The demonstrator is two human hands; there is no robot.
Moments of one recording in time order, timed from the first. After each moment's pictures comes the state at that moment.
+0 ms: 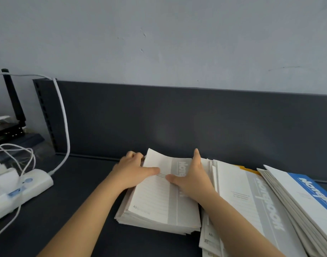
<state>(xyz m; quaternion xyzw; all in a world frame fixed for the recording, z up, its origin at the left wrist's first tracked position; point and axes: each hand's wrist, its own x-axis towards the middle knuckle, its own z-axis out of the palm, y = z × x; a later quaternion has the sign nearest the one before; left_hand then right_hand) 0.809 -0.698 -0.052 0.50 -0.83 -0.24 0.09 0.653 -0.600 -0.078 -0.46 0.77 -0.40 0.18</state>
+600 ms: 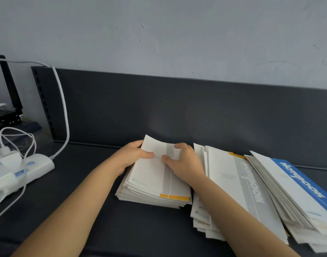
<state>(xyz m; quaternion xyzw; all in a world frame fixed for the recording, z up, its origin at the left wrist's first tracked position) 0.813 -0.698 -0.057 0.40 -0.70 -0.55 0.19 0.672 -0.589 -0.071 -0.48 0.78 -0.38 0.10</state>
